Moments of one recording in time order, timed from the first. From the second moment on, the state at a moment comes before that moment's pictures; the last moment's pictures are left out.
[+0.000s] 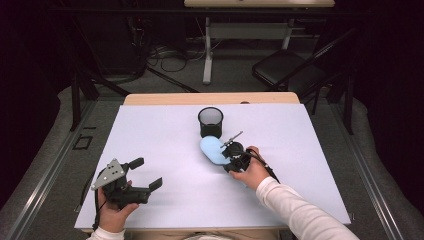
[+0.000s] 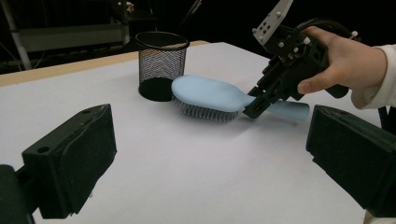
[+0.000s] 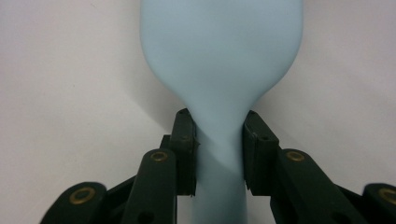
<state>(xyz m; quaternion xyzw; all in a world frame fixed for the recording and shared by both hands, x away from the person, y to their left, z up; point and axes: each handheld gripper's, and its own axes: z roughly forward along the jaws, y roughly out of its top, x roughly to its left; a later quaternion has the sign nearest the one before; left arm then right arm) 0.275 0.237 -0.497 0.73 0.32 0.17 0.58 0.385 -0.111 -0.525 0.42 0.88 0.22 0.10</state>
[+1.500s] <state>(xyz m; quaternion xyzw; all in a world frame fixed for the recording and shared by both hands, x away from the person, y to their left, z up) 0.275 0.236 -0.497 0.73 0.33 0.17 0.58 0.364 -0.105 -0.487 0.38 0.86 0.32 0.12</state>
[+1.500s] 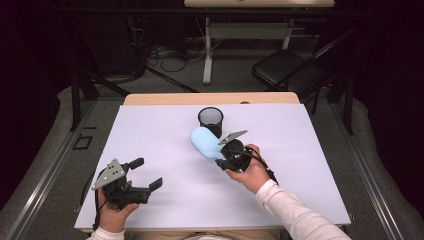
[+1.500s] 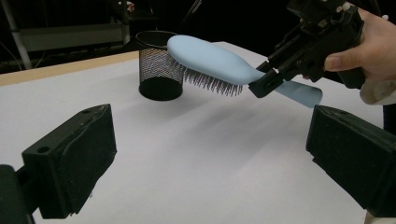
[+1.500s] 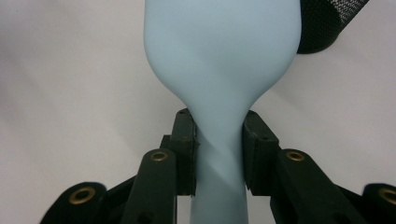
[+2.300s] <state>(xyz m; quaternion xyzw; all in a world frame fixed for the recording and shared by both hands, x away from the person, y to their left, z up) 0.277 0.236 -0.499 0.73 0.33 0.17 0.58 0.375 -0.113 -0.468 0.38 0.82 0.40 0.15</state>
